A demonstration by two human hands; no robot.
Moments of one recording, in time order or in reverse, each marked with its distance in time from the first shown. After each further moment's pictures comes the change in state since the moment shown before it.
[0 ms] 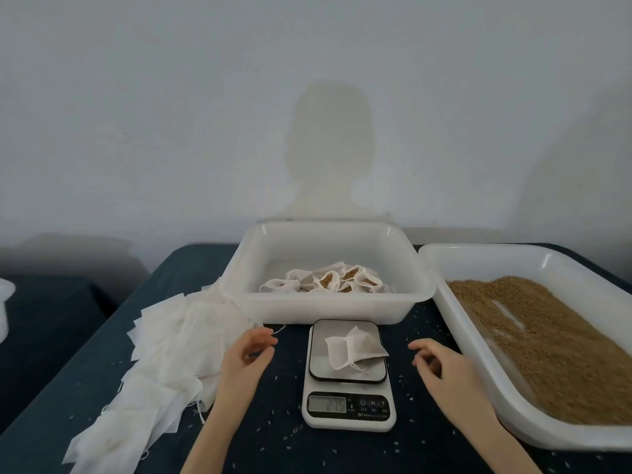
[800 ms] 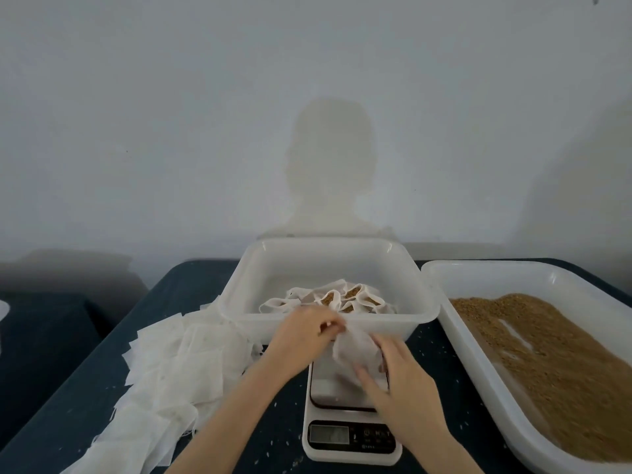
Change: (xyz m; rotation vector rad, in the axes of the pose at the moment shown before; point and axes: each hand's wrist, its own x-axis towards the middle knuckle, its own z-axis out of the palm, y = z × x) left_hand 0.059 0.083 0.062 0.581 -0.392 0.515; right_hand 0.002 -0.078 0.022 -0.043 0.034 -0.255
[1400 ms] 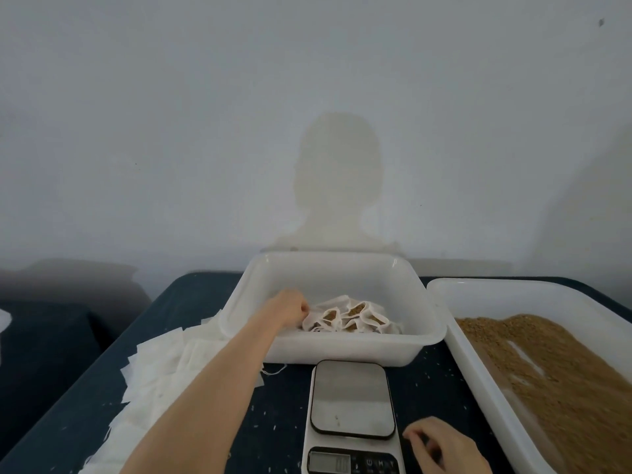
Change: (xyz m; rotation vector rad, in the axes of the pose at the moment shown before) left_hand 0.089 -0.079 -0.015 0.326 -0.406 -0.424; right_hand -0.024 0.061 -0.006 -0.079 -0.274 0.253
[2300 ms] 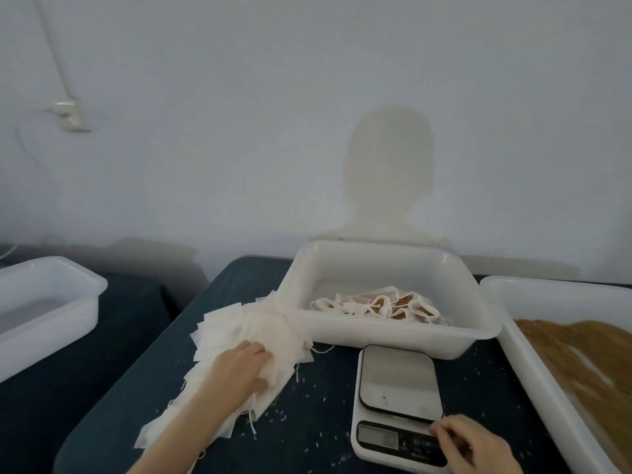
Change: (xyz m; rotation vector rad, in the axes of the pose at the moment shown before) left_hand -0.175 -0.121 0.059 0.324 0.143 -0.044; right_hand -0.012 -0.022 0.015 0.043 0.029 -0.135
